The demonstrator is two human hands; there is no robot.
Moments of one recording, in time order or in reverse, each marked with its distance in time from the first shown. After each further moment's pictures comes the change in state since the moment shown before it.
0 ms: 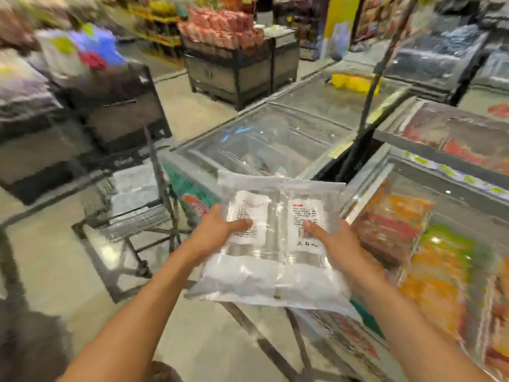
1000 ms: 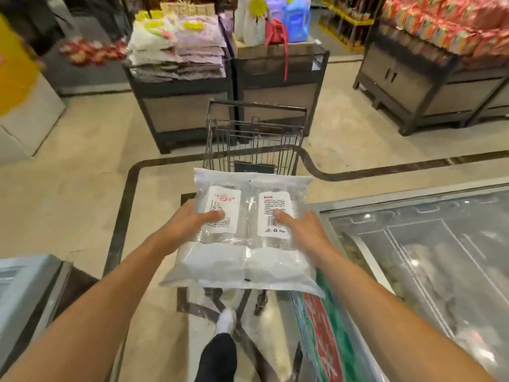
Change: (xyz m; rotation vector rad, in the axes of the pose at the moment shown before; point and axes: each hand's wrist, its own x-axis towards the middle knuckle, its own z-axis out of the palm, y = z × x) left_hand 0.313 -0.203 -0.582 -0.313 0.545 -0.312; right_hand 0.470 -0.251 0.660 -0.154 -0.709 -0.022
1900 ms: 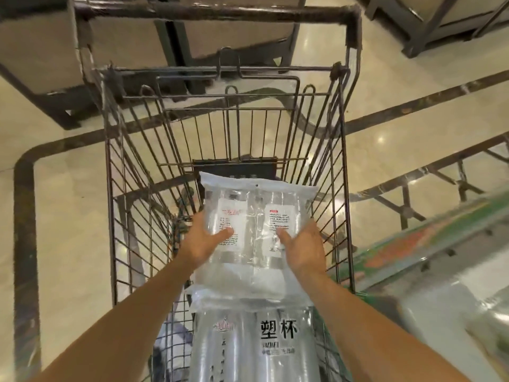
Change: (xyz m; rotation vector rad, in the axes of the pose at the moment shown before) left_hand 0.567 -0.248 0.008 0.176 -0.130 -0.171; right_hand 0.489 0.190 0.119 -0.339 0.381 0.386
